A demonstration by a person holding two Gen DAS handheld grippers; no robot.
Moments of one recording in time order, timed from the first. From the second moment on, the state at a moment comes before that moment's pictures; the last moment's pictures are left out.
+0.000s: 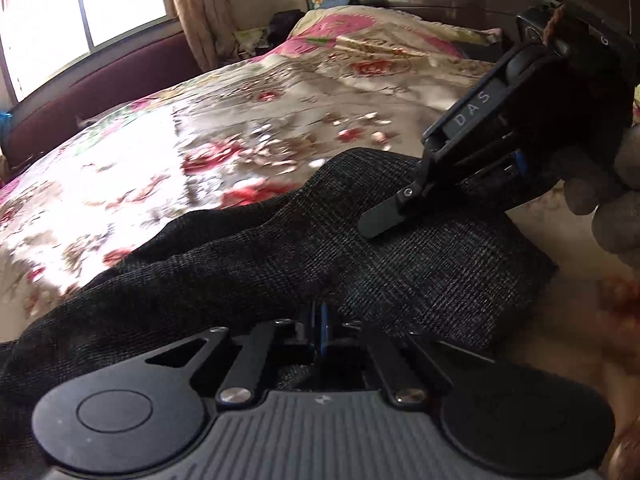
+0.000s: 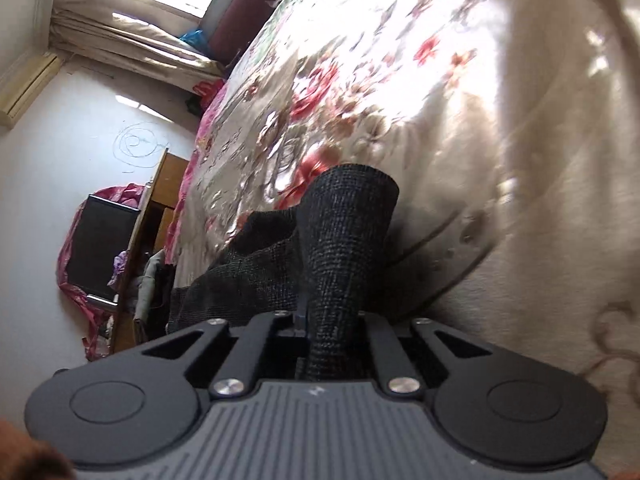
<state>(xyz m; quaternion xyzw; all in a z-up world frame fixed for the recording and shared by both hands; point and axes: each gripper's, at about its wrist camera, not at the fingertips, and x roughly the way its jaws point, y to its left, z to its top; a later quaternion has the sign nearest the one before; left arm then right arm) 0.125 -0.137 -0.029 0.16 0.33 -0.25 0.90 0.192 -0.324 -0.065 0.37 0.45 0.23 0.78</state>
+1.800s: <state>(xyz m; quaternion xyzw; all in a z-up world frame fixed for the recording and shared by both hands) 0.073 0.141 -0.018 0.00 0.29 -0.19 0.94 0.203 0.065 0.034 0.10 0.52 0.20 0.83</state>
